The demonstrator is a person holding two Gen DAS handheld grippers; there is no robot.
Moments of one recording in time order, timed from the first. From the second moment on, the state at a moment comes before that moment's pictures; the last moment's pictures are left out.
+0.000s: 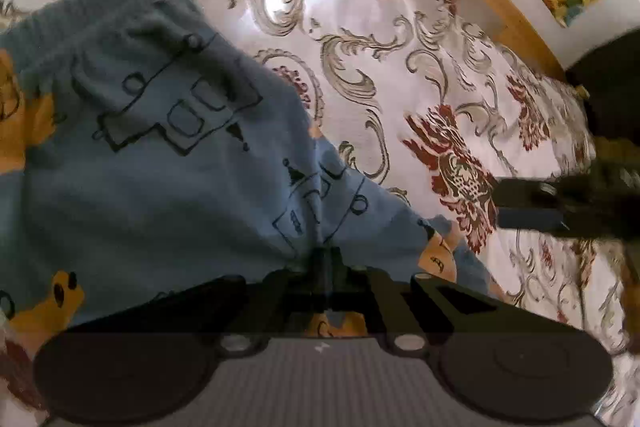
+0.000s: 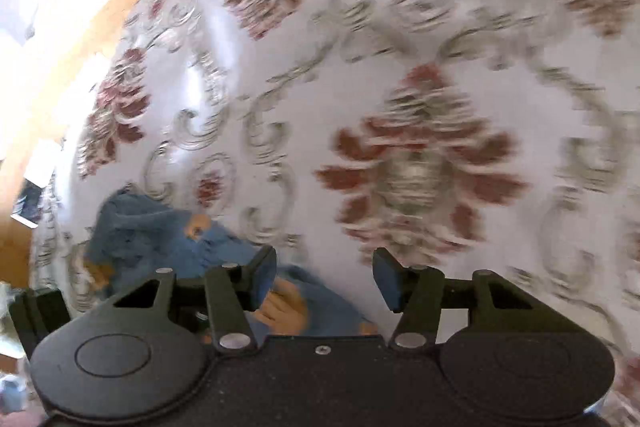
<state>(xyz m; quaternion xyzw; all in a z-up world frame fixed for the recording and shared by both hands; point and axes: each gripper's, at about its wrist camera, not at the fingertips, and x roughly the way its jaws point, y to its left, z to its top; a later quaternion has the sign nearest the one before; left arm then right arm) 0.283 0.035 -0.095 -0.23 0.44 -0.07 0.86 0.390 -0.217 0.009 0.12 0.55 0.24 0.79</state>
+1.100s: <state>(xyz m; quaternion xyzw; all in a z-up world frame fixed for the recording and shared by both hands) 0.246 -0.042 -0.072 0.04 0.39 -0.14 0.91 0.391 -0.234 -0.016 0.29 0.59 0.24 0.71</state>
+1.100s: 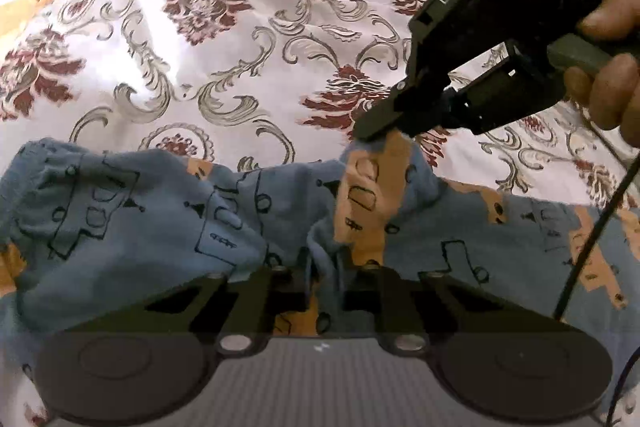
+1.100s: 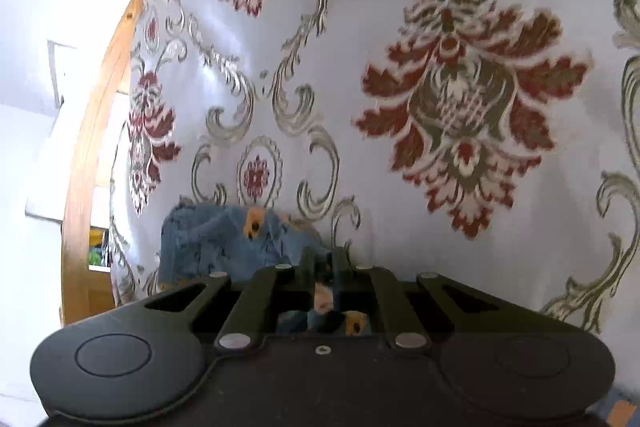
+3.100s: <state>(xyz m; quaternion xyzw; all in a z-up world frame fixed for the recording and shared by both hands) 0.223 -0.212 -0.011 0.11 0.31 -0.43 0.84 -0.013 -0.435 -0.041 0.25 0.30 -0.11 0.91</state>
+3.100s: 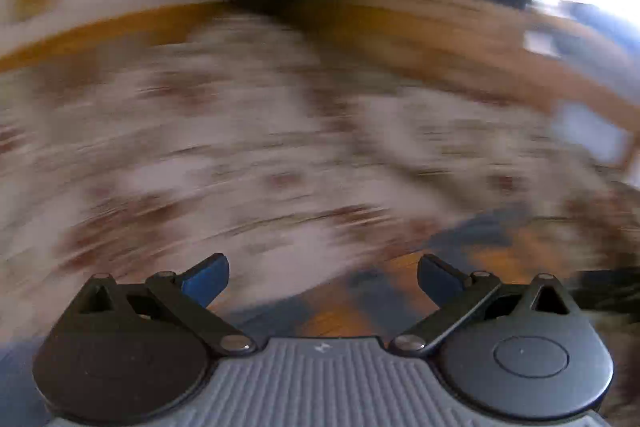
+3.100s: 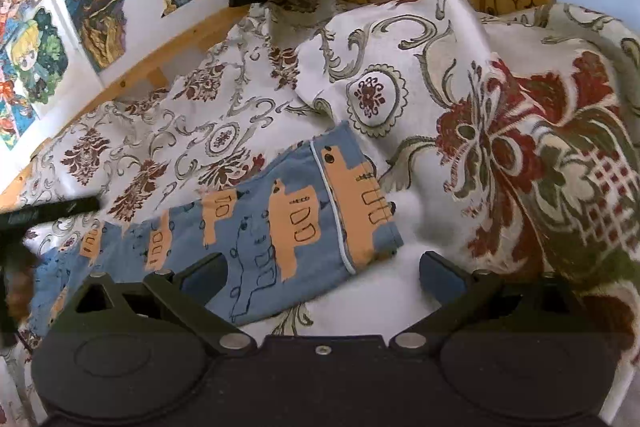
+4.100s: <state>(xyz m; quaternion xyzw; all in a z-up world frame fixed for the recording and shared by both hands) 0.121 -0.324 -0.059 0.36 0.09 -0.66 0.66 -0.024 -0.420 -0.047 0.09 0.32 -0.04 0.94</state>
